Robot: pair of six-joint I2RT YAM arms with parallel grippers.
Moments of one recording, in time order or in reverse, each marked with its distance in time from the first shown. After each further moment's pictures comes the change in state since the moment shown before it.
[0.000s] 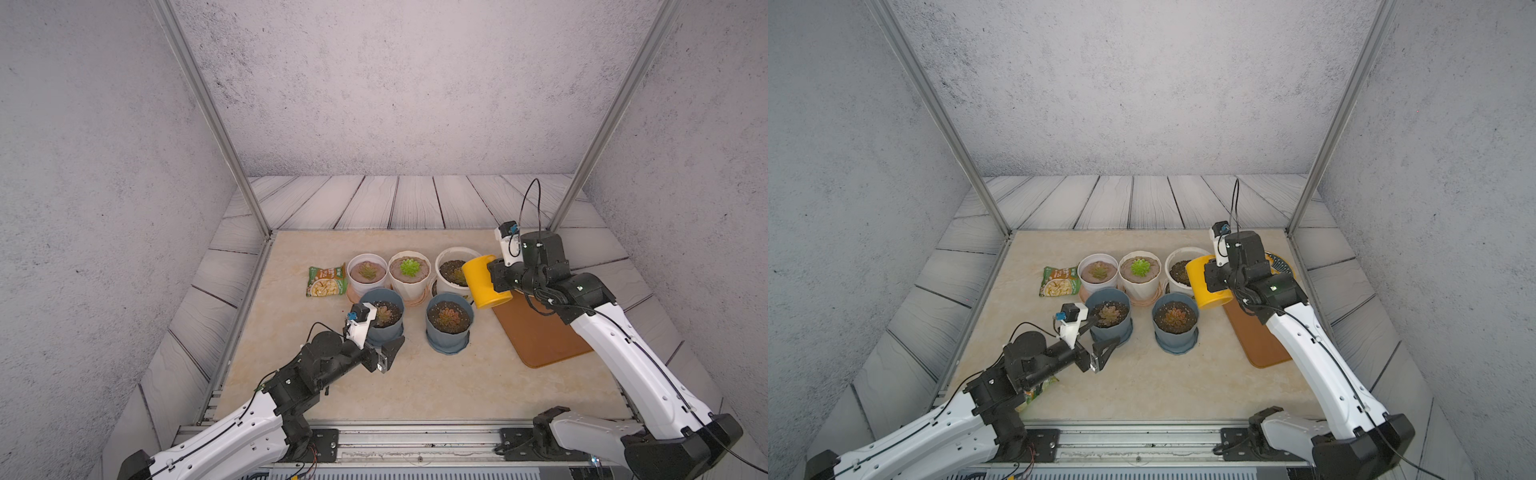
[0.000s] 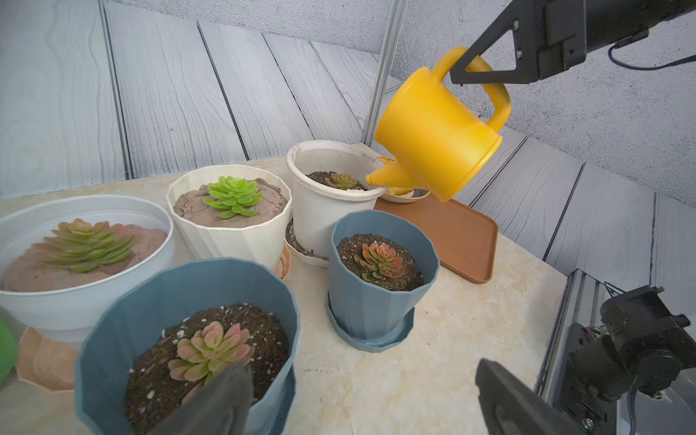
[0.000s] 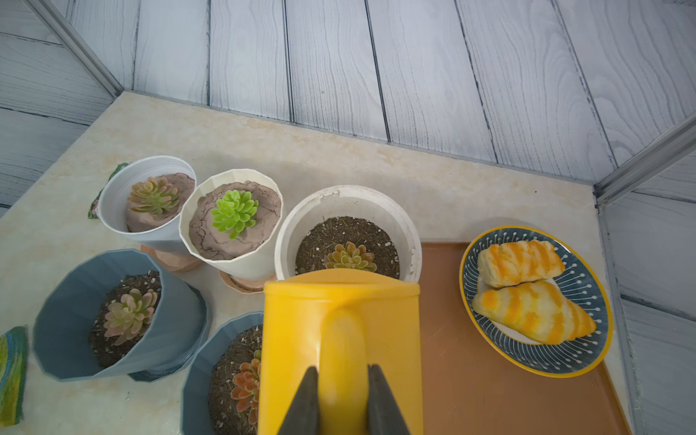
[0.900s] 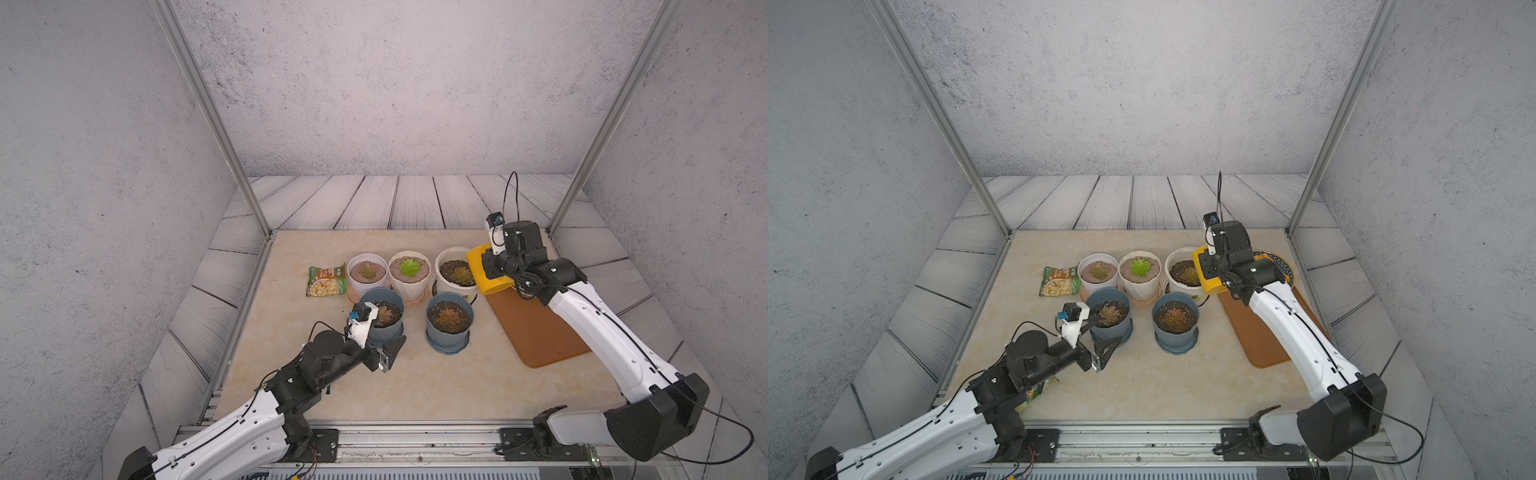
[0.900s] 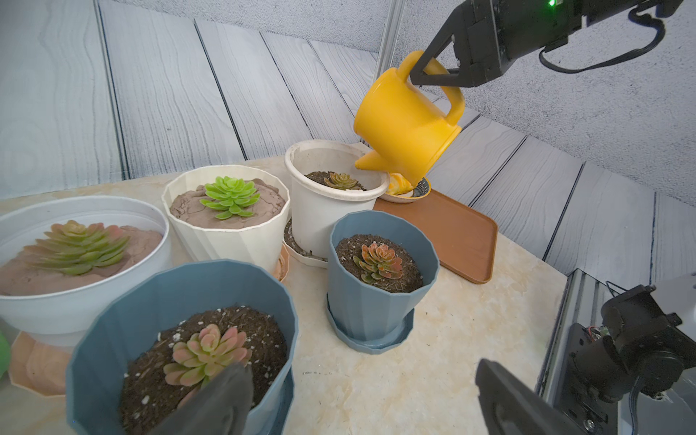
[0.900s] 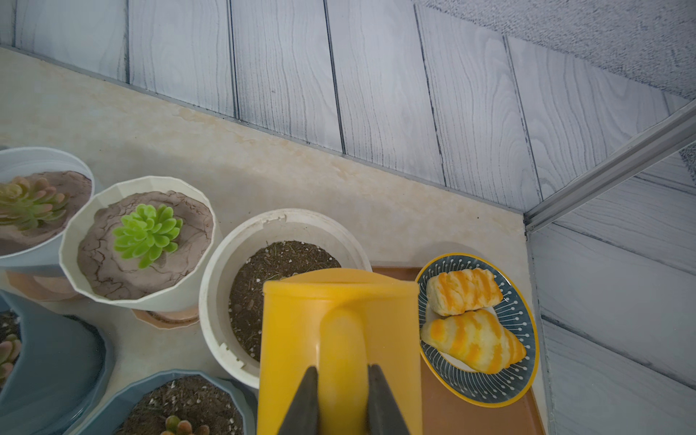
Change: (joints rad) left arm 0.000 0.020 0.000 0.018 0.003 0.001; right arm 0.000 0.144 0.039 0.096 0.185 -0.132
